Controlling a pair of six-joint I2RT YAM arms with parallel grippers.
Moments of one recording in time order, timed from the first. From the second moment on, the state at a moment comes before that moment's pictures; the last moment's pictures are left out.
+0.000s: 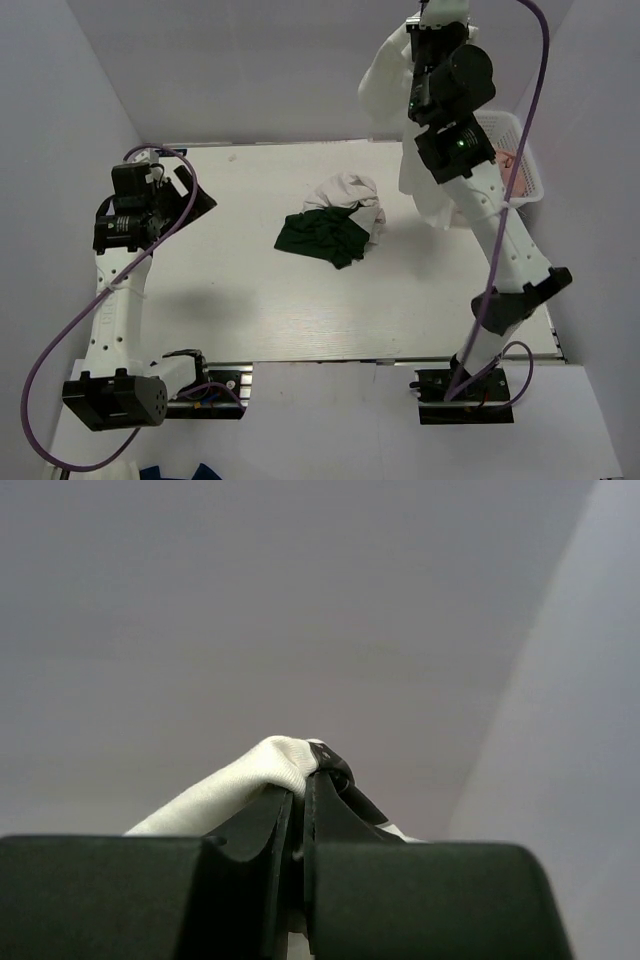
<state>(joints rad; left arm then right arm) 0.07 1.11 1.28 -0.84 0.17 -0.49 0.64 1.68 2.20 0.02 0.66 -0.52</state>
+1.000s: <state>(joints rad) 0.08 1.49 1.39 -0.57 0.28 -0.44 0.01 1.96 1.75 -0.10 0.42 -0.04</state>
